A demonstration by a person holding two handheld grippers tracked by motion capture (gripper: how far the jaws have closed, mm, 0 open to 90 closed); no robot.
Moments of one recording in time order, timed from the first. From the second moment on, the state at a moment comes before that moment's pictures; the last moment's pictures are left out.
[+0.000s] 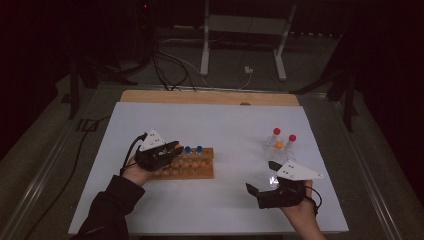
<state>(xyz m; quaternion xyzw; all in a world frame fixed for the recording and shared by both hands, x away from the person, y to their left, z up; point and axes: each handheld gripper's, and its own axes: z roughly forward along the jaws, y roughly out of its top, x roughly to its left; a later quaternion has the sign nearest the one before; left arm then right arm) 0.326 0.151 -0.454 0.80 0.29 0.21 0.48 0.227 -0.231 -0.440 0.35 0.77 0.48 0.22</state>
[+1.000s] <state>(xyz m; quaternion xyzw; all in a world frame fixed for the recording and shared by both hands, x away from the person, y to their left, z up) 0.293 0.167 -0.424 0.81 0.26 0.15 0.50 0.254 -0.284 -0.422 0.40 0.75 0.47 0.25</state>
